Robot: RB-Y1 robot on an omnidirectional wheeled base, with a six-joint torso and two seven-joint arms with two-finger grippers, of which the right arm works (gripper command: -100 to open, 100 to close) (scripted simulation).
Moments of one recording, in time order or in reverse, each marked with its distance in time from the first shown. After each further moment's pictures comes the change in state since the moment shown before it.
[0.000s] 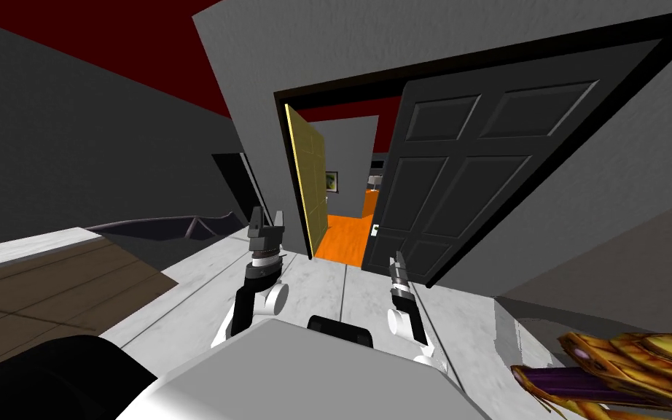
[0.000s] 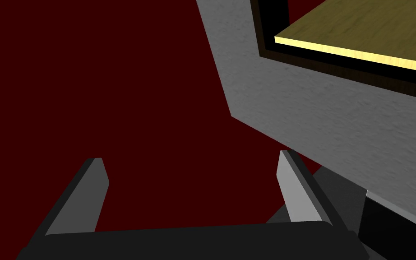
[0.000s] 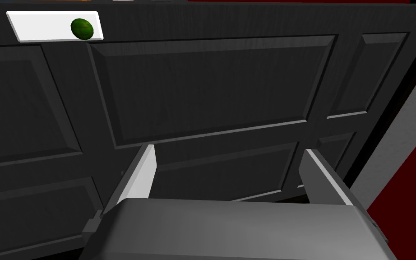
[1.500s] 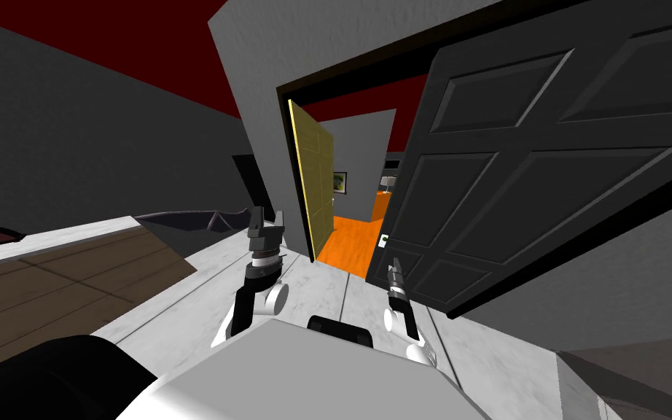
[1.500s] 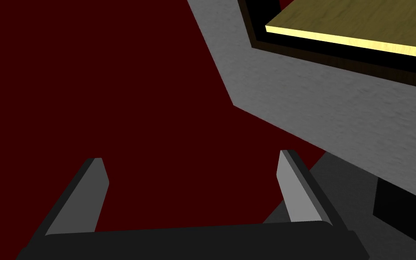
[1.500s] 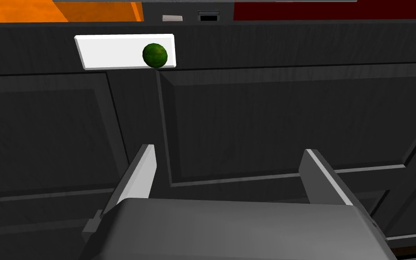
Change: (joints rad) arm -0.149 0.000 -0.009 0.368 -0.118 -0.068 0.053
